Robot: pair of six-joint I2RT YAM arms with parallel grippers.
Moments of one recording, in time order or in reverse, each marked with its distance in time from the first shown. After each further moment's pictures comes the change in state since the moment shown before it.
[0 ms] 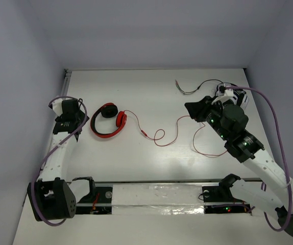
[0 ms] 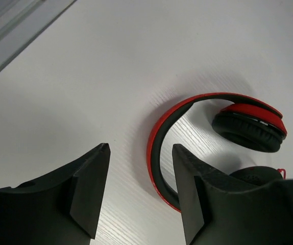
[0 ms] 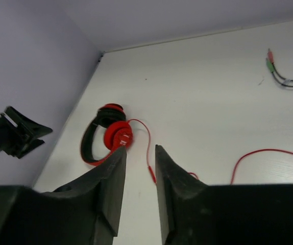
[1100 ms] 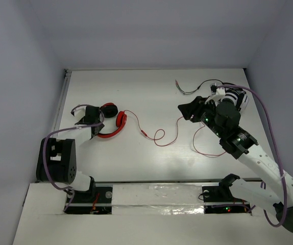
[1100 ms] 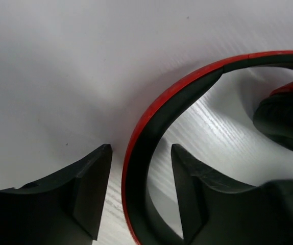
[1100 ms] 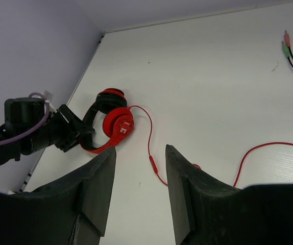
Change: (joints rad) left arm -0.160 0.368 -0.160 0.322 -0.048 -0.146; right arm 0.000 0.069 -0.011 0.024 -0.078 -0.006
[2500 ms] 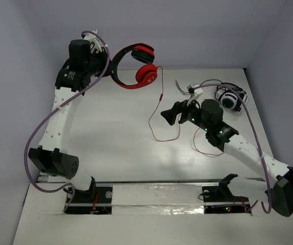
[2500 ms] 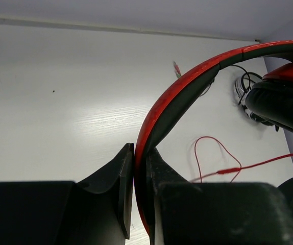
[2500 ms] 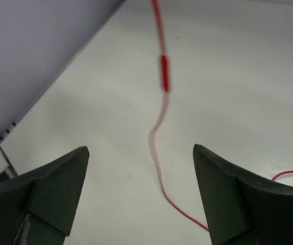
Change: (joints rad) left arm -0.104 0.072 1.159 -0.514 0.614 0.430; right arm 0.000 0.176 -0.062 0.251 -0.254 -0.181
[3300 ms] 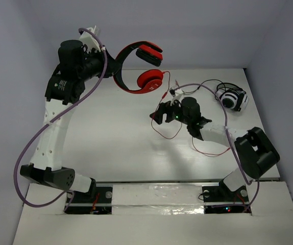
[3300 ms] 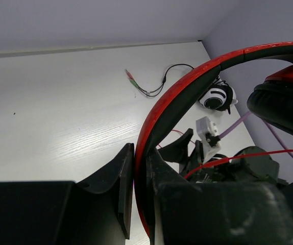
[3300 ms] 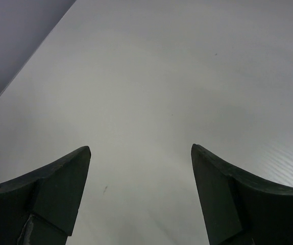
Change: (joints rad) left arm -0.051 -0.126 0.022 -0.004 0.129 0.000; right arm -0.018 0.467 0.016 0.320 -0.071 -0.014
